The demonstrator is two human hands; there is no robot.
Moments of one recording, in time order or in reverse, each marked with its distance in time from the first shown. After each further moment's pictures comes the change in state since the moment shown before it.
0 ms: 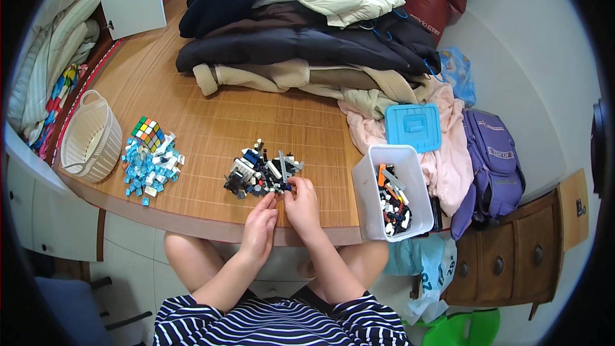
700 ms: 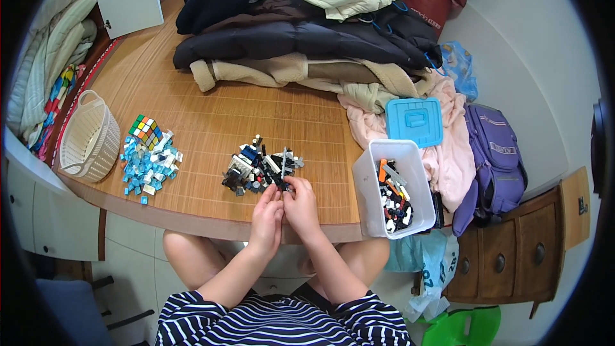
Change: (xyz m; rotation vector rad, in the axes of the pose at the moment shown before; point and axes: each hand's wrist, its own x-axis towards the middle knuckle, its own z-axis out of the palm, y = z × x) left_hand 0.016 -0.014 0.013 -0.082 0.023 0.056; right_hand -0.006 0.002 0.000 0.170 -0.059 0.049
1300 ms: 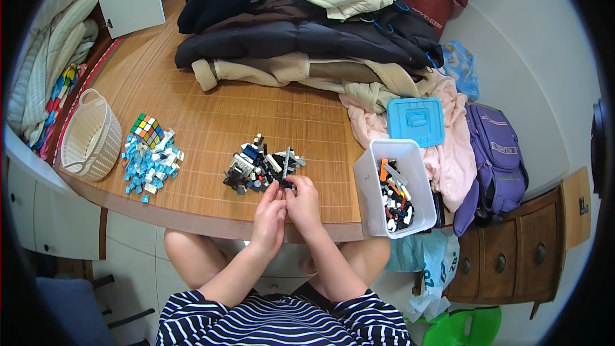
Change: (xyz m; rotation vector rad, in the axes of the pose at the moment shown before) left_hand -0.002 0.000 0.003 -0.052 -0.060 -0.003; right_hand 0.004 -0.005 -0.004 -0.077 0.035 -0.028
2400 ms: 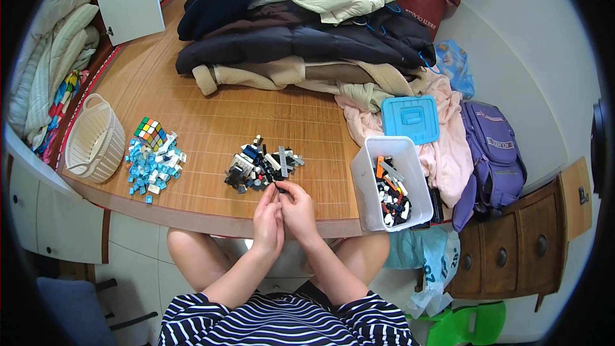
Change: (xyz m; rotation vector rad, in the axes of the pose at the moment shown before) left_hand -0.011 -0.004 -0.002 -0.022 0.033 0.092; right_hand -0.024 -0.023 0.001 0.412 -0.091 0.179
